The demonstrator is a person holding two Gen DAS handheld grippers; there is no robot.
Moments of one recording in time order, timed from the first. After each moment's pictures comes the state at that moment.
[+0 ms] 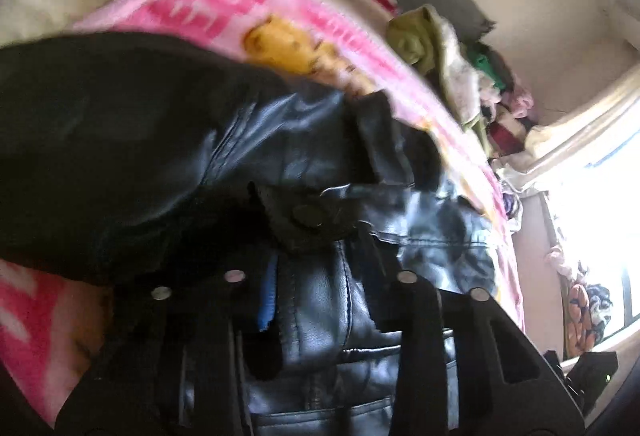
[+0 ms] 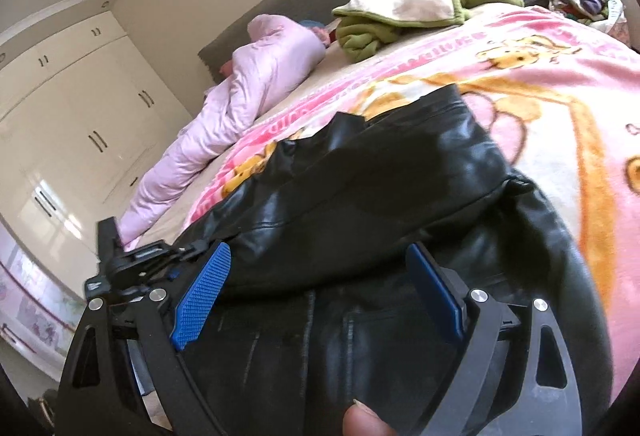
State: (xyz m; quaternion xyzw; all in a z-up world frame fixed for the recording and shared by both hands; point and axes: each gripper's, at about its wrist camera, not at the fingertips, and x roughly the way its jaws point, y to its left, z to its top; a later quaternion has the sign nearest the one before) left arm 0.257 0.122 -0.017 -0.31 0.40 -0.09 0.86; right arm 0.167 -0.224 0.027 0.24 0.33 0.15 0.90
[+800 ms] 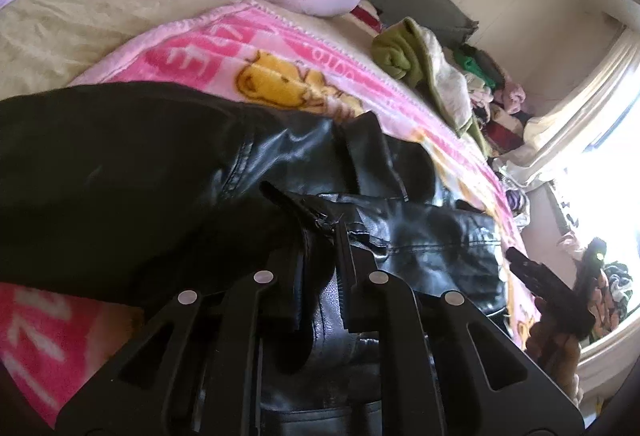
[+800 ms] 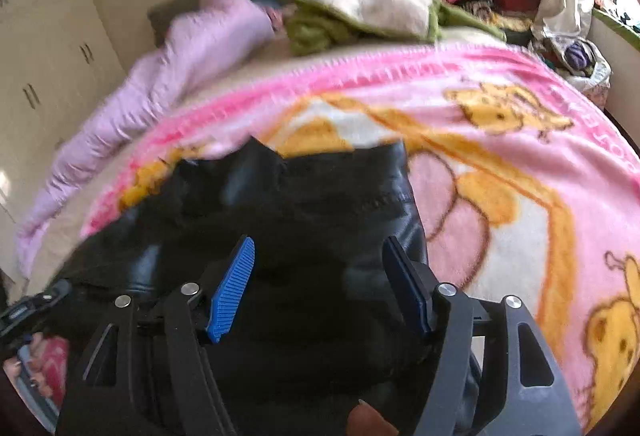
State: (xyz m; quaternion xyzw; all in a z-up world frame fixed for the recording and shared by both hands) left arm 0.250 0.123 -0.011 -0.26 0.39 -0.08 0.88; right arm 0.307 -0.249 0.005 0.11 0.40 0.05 0.91
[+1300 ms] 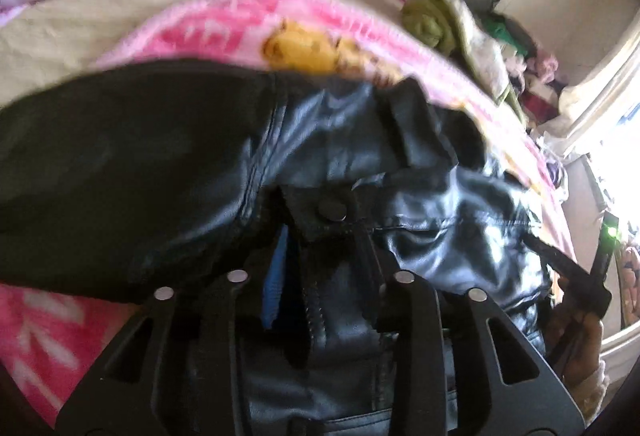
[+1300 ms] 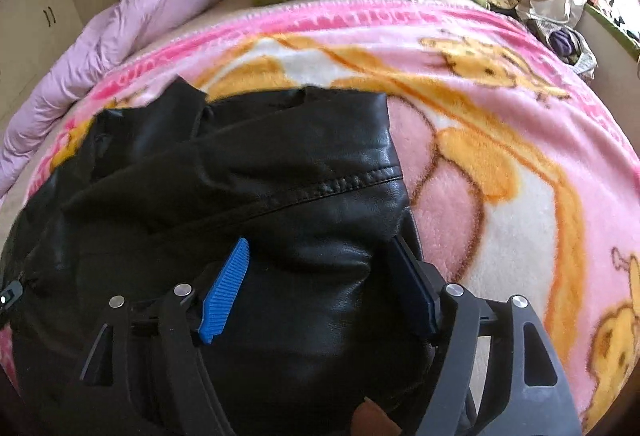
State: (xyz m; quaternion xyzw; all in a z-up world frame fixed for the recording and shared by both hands) left arm 0.254 0.119 -0.025 -0.20 0.42 -0.03 0.89; right arm 0.332 -0.256 -0.044 0.07 0.45 0.00 0.89
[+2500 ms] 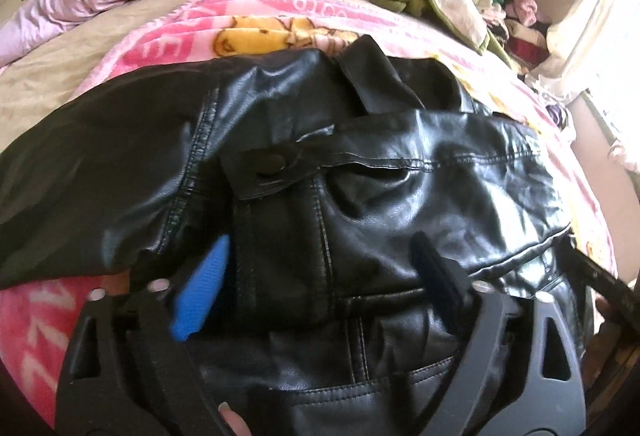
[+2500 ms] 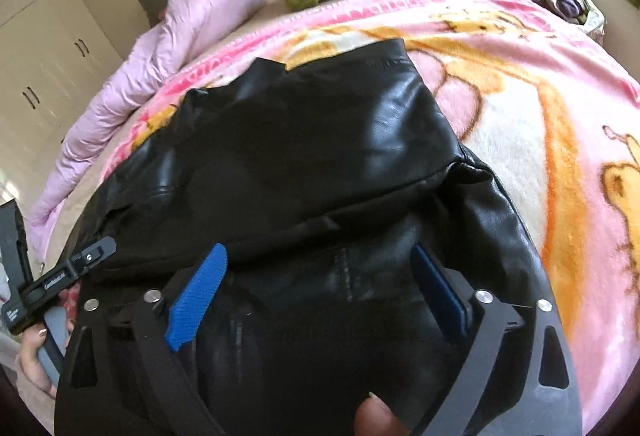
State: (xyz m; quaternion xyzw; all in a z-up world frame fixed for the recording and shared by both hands) left arm 0.247 0.073 -0.032 -0.11 0.45 -0.06 0.89; right arm 0.216 -0.228 -0.024 0.15 0.43 0.06 0.89
